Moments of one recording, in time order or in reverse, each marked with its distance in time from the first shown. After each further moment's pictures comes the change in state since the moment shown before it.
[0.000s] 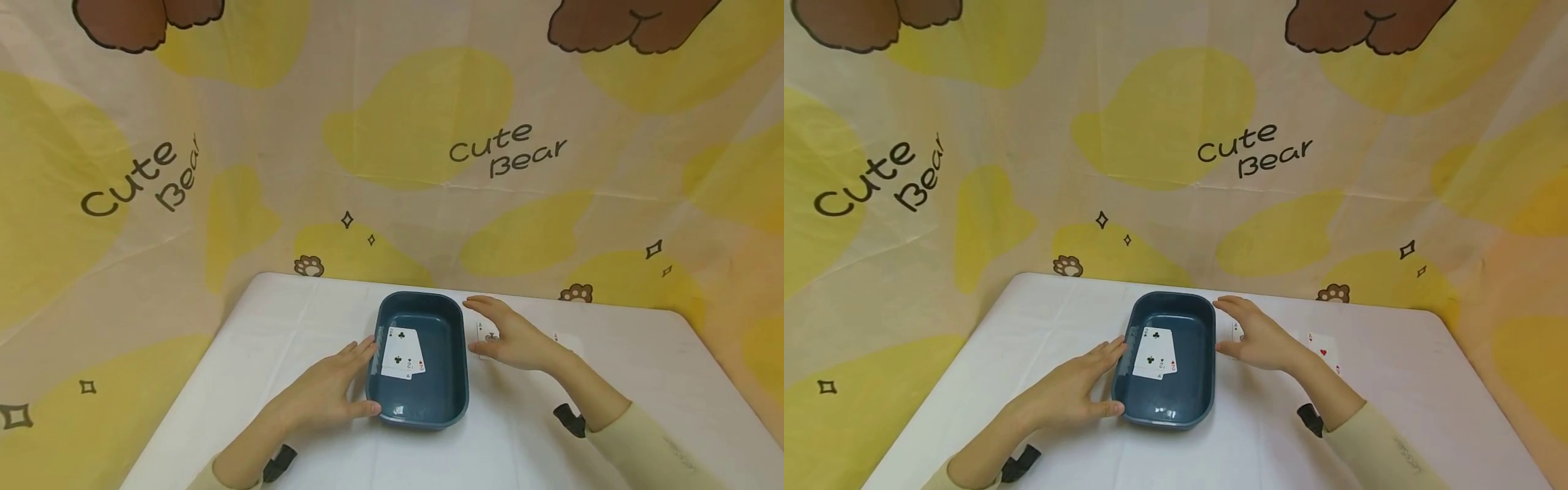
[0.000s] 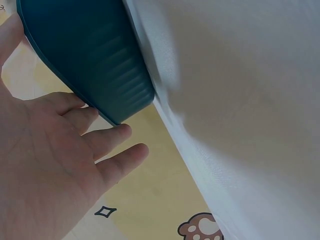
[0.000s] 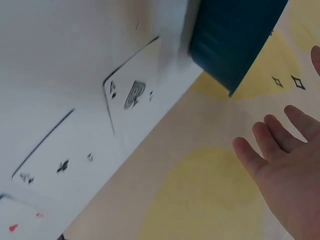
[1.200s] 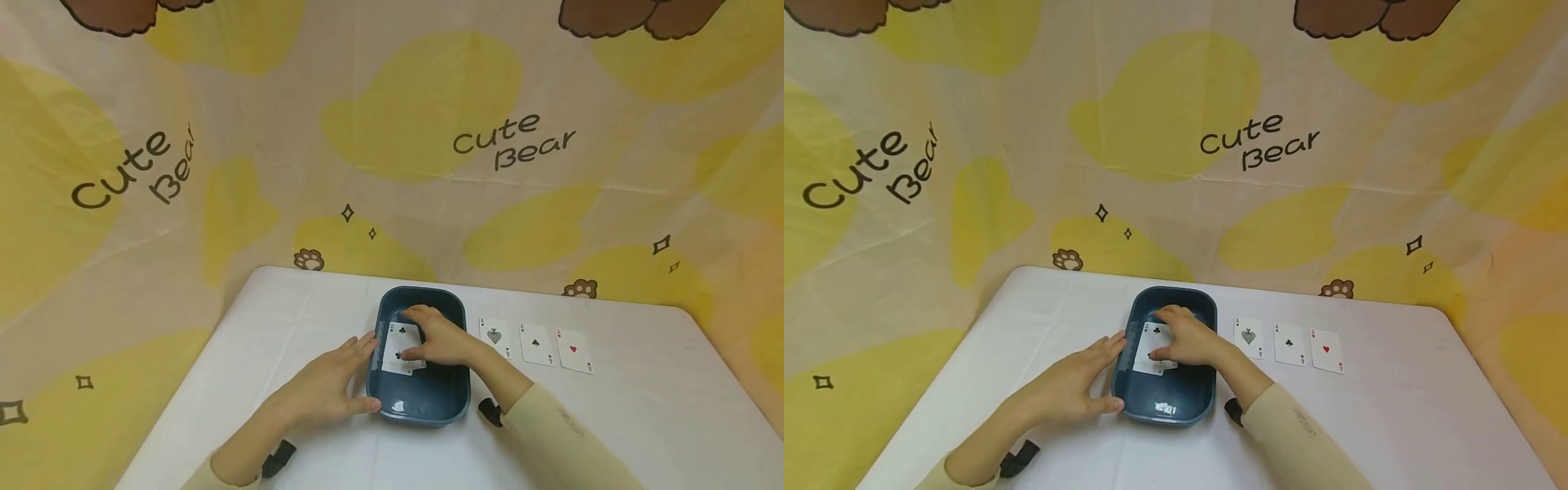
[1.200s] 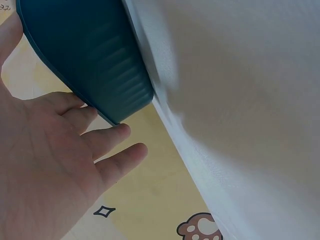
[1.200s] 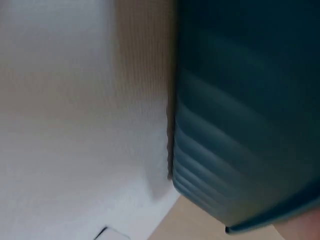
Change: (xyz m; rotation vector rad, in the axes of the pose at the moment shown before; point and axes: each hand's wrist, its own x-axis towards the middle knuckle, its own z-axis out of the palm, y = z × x) left_hand 0.003 -0.004 0.002 0.022 -0.006 -0.007; right_hand 0.073 -0.035 0.085 0.052 -0.158 -0.043
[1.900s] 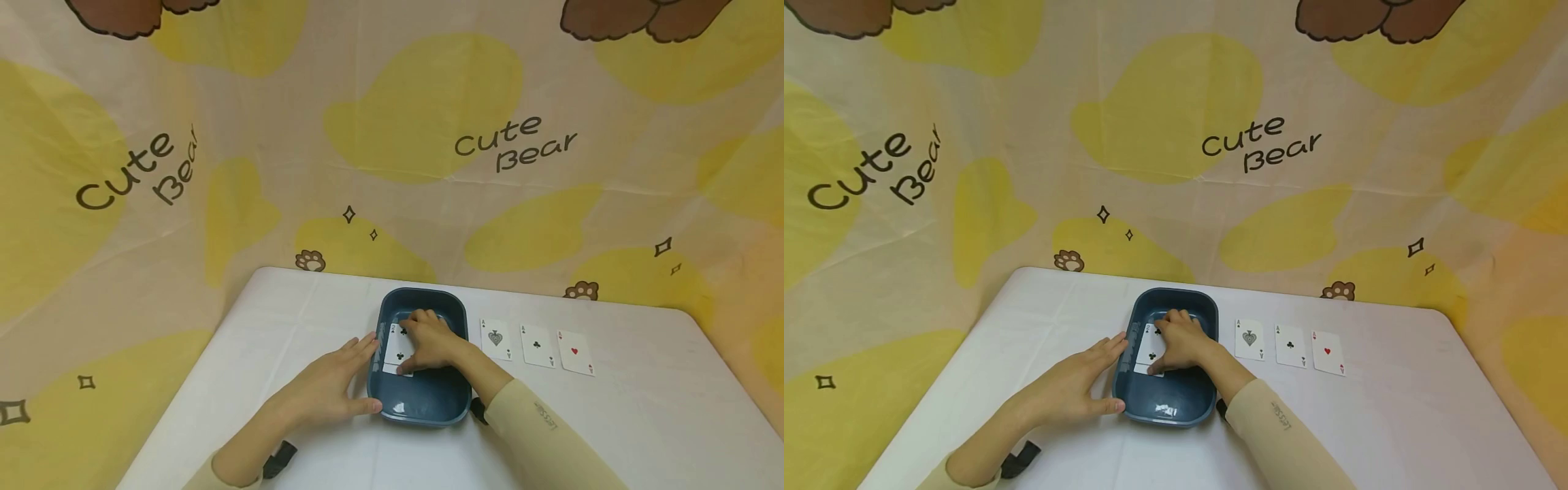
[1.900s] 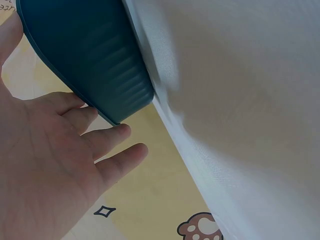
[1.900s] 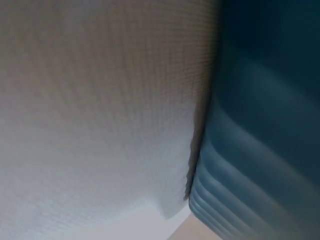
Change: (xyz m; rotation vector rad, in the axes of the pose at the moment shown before) left_hand -0.002 0.000 -0.002 -0.031 -0.003 0.019; right_hand 0.018 0.002 0.018 -0.250 -0.059 0.054
